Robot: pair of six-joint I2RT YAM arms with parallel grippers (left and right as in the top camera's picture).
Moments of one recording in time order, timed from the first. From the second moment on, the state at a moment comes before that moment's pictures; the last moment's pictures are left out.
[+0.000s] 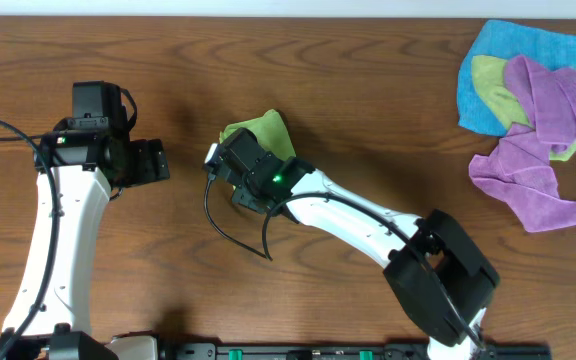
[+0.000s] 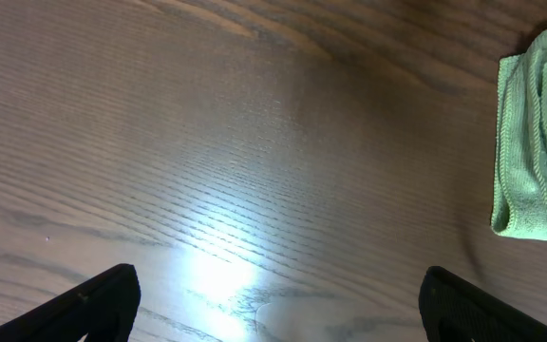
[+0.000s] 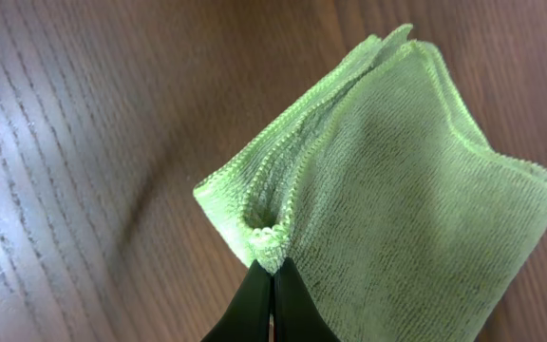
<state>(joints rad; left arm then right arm) 0.06 1.44 1.23 -1.04 -0.09 -0.17 0.86 1.97 1.40 -0.48 0.12 -0.33</state>
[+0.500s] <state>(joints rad) 0.06 1.44 1.23 -1.04 -0.09 -0.17 0.87 1.97 1.40 -0.48 0.06 -0.32</state>
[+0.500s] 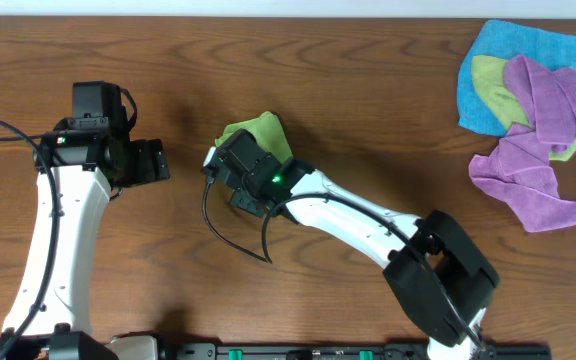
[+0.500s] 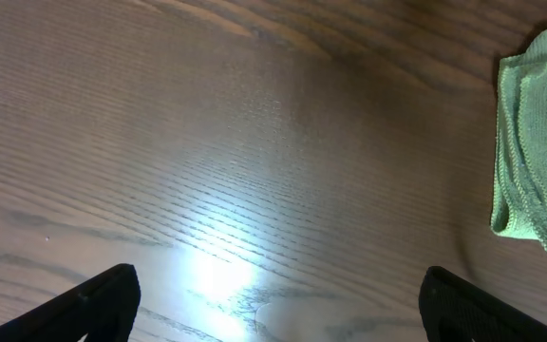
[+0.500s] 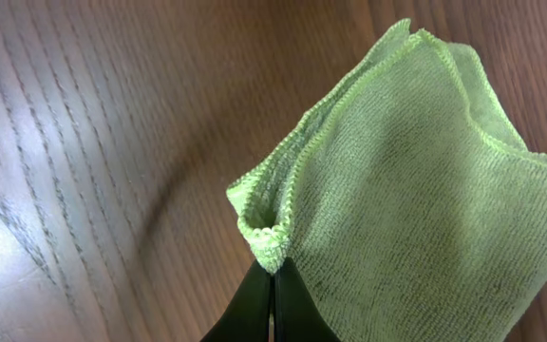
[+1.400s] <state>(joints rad) 0.06 1.44 1.23 -1.04 -0.09 -0.17 0.87 2.00 1.40 -0.42 0.13 -0.27</state>
